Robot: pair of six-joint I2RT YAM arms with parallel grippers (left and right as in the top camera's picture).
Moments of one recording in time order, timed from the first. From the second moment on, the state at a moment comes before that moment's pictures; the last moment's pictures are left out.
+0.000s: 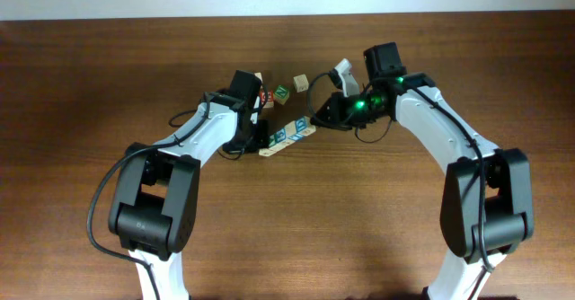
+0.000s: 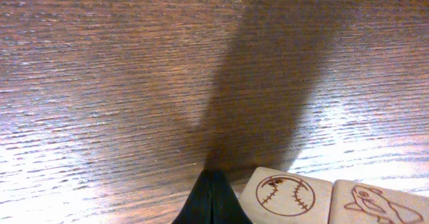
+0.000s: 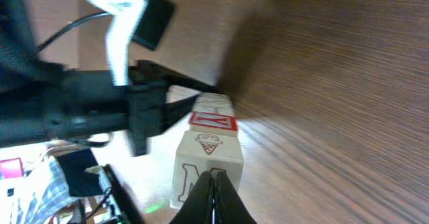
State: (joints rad) left arm -0.33 2.05 1.37 -0.70 0.13 -0.34; right arm 0.23 1.96 1.44 -0.67 -0.83 0.19
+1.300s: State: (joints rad) left arm -0.29 2.05 1.37 -0.69 0.32 -0.34; right arm 0.32 1.94 1.45 -0.64 -1.00 0.26
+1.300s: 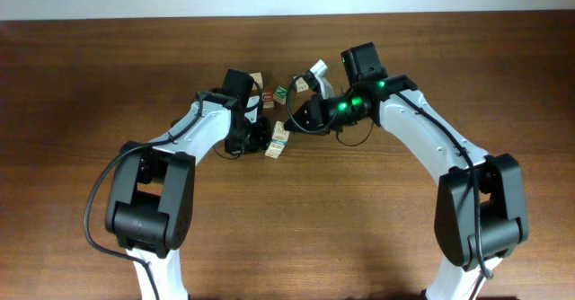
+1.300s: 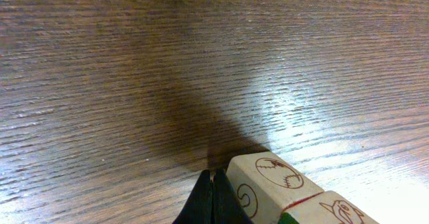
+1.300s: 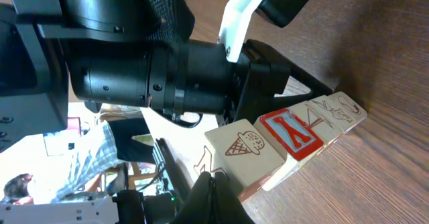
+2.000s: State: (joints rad) left arm -0.23 2.05 1.37 -0.70 0.34 -0.34; right arm 0.36 1.94 1.45 -0.57 -0.96 0.32
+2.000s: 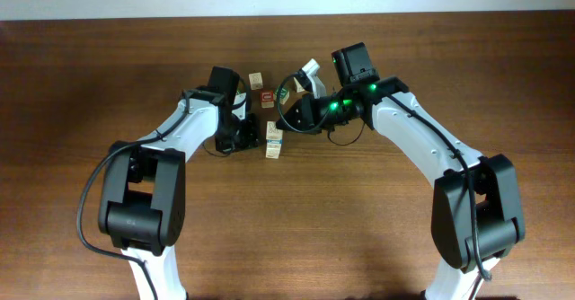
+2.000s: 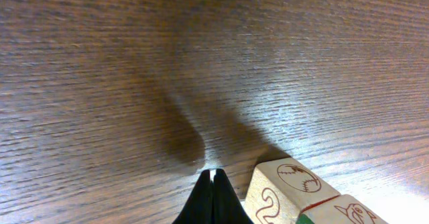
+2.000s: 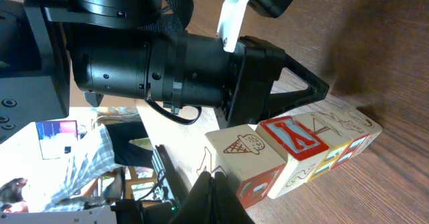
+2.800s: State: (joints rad) left arm -0.23 2.05 1.37 -0.69 0.34 -0.34; right arm 0.39 1.94 1.45 -0.52 -0.92 0.36
